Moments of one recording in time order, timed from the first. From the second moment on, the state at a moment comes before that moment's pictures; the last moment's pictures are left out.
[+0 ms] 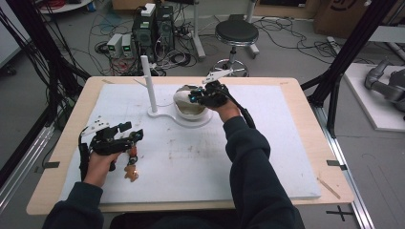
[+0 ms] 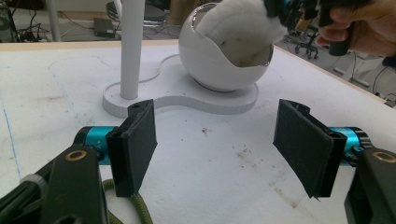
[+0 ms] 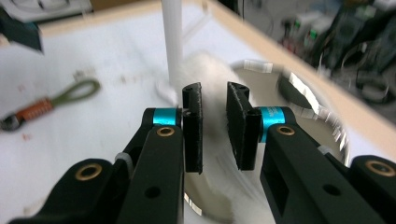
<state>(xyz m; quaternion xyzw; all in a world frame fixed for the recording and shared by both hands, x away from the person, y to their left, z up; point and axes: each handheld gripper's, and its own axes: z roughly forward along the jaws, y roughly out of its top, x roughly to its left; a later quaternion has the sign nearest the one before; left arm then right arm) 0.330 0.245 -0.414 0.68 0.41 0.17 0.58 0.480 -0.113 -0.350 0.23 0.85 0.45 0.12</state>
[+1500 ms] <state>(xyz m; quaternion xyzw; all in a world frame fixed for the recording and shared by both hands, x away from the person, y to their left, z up) 0.333 0.247 -0.413 0.68 0.44 0.21 0.55 0.358 -0.276 -0.398 0.39 0.78 0.43 0.22</state>
